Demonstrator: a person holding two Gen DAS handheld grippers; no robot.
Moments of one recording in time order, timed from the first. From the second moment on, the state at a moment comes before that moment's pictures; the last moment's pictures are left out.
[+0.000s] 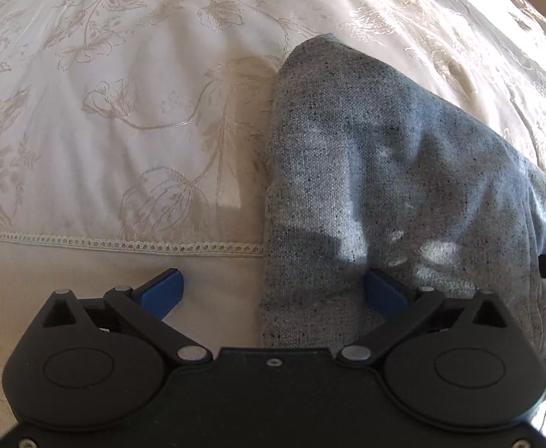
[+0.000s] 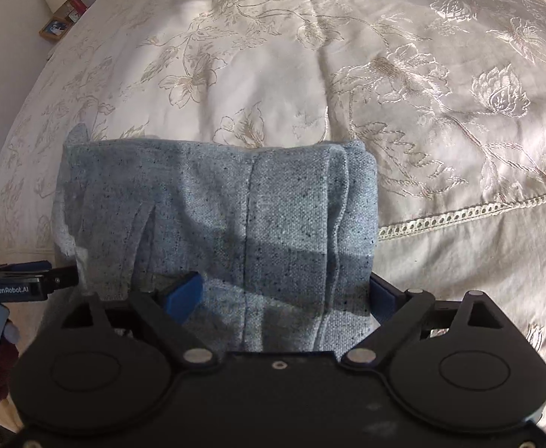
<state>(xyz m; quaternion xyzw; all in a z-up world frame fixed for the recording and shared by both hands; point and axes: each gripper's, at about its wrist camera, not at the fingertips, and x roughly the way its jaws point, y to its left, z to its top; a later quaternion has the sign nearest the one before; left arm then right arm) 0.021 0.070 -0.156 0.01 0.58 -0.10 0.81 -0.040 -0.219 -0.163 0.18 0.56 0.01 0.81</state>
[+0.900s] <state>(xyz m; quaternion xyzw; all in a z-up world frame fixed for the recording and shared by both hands) 0.032 0.109 -0.005 -0.01 0.44 -0.11 0.89 -0.001 -0.138 -0.005 0.08 0.45 0.06 0.89</state>
